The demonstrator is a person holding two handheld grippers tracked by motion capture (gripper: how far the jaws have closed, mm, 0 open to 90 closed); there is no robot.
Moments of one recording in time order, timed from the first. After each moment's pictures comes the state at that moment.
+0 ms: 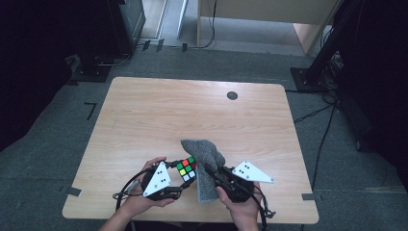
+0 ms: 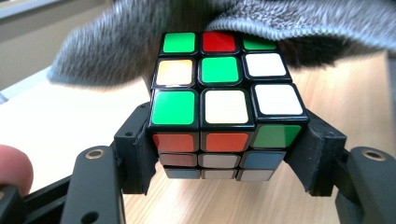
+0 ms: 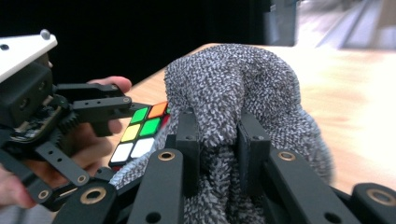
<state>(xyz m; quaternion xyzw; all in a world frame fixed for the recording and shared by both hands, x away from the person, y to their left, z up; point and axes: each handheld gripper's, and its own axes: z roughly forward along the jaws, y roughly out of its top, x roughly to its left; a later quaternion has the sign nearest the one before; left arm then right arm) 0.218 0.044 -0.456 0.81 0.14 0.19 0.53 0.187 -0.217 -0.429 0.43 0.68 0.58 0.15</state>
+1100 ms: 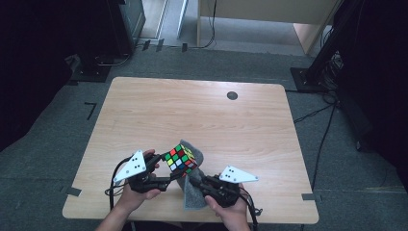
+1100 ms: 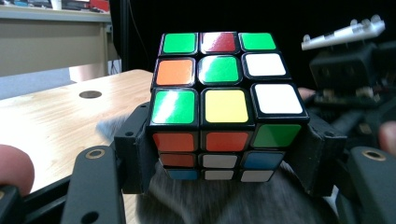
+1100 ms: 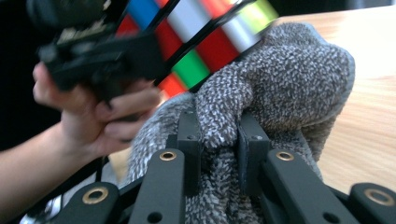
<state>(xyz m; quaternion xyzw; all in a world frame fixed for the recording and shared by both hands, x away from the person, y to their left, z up) 0.235 0.079 -0.438 0.73 0.21 0.09 0.65 0.190 -0.190 -0.462 0.36 0.70 0.61 0.03</state>
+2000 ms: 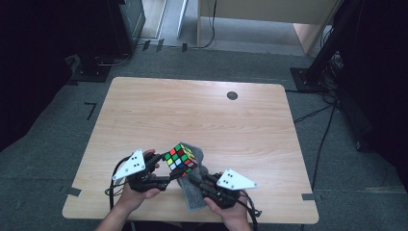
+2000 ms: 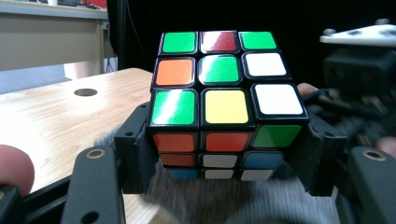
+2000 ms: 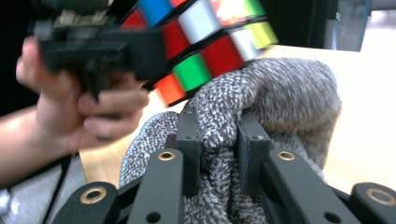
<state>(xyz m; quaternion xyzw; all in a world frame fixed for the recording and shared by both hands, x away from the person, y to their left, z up) 0.235 0.077 -0.438 0.73 0.21 0.08 0.65 0.184 -0.185 -0.461 0.31 0.72 0.61 0.14</state>
